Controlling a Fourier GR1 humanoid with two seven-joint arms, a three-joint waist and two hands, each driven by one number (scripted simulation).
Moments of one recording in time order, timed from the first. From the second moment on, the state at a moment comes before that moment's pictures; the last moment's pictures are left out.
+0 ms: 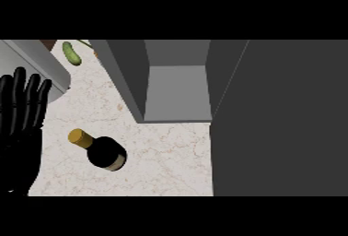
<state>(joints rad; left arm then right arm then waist) -0.03 0.11 -0.01 -2.10 0.02 0.04 0.00 0.00 -0.11 0.03 -2.10 0.01 0.02 0.03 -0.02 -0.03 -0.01</state>
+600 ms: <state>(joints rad) 0.21 0.05 -0.31 -2.21 0.17 -0.12 0.06 0.19 -0.12 0.12 -2.25 -0.10 0.13 0.09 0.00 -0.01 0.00</state>
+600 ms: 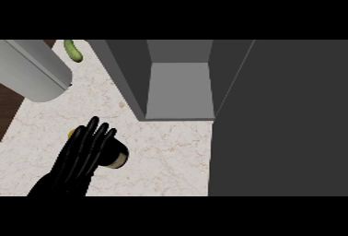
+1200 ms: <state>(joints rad) 0.31 0.04 -0.50 -2.42 0.12 -0.02 0.23 0.18 -0.14 0.15 -2.44 -0.14 0.12 0.32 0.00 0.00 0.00</state>
